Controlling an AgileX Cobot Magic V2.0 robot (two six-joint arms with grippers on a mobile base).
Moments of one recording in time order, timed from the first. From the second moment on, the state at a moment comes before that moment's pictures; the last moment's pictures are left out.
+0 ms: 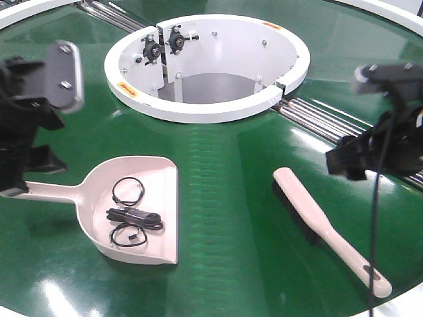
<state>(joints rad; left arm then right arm) -0.29 1.39 -1.42 -0.05 1.24 1.11 0.19 1.28 -1.11 0.06 0.91 -0.02</state>
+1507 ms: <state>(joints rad) -0.29 0.55 -0.33 -0.12 0.22 0.24 0.28 0.19 -0.20 0.03 0.14 -0.08</state>
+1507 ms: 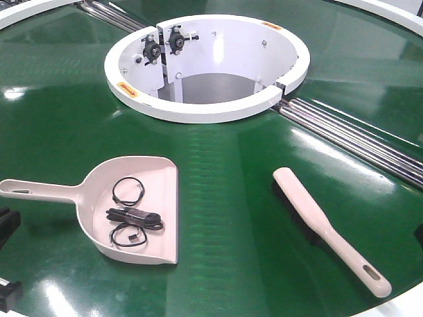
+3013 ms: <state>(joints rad) -0.05 -0.01 0.03 -0.07 0.06 0.24 0.28 0.19 -0.20 0.03 0.14 -0.07</state>
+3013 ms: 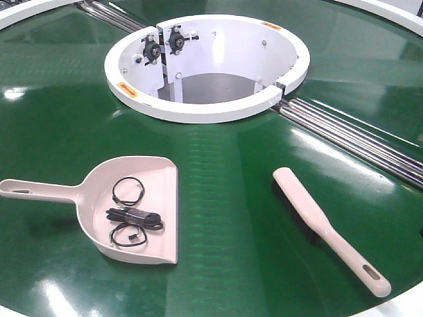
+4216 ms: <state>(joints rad) -0.13 -0.01 0.03 0.04 0.07 0.03 0.28 0.19 -0.20 0.03 0.14 -0.07</state>
